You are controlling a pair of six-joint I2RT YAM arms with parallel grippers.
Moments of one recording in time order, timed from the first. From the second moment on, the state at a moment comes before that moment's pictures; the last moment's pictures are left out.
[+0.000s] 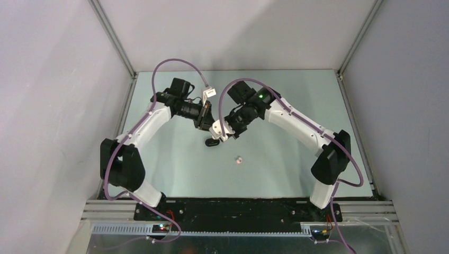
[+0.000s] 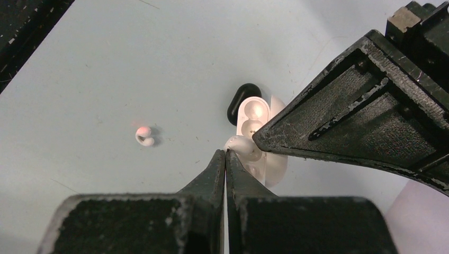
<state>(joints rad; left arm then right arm) -0.32 1.58 1.32 -0.81 1.03 0.29 0.80 1.78 1.79 -1.13 -0.62 -1.47</state>
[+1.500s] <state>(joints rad) -0.33 1.58 1.35 -0.83 1.03 0.35 0.78 1.80 1.79 -1.13 -0.60 -1.49</state>
